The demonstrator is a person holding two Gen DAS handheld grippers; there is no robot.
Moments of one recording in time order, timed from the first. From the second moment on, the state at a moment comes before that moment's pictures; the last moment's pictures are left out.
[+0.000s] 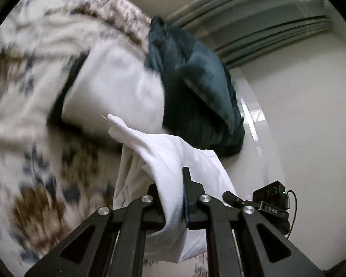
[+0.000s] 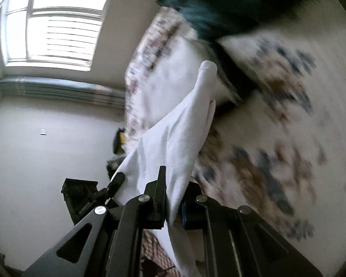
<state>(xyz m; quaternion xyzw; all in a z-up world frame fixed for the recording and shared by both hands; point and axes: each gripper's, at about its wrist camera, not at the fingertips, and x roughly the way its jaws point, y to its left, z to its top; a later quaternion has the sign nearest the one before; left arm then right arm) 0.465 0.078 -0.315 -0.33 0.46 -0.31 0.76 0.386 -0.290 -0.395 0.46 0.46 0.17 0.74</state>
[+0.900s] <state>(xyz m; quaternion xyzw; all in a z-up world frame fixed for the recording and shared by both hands) 0.608 0.089 -0.388 -0.18 0.50 -0.18 0.83 0.600 -0.256 -0.425 0.27 0.49 0.06 0.83</state>
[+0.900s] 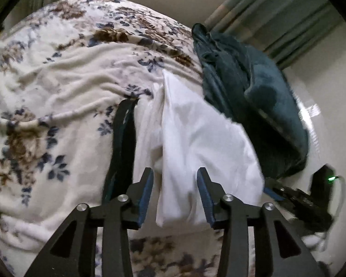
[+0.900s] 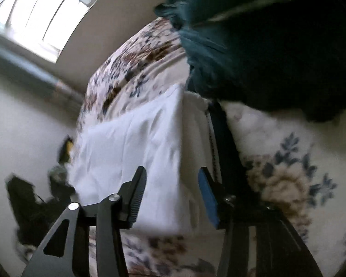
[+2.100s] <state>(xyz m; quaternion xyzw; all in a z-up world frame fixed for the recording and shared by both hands) 0.448 0.036 -0.205 0.02 0.47 -0.05 0.88 0.420 -0.192 -0.202 0.03 0.46 -0.13 0.88</state>
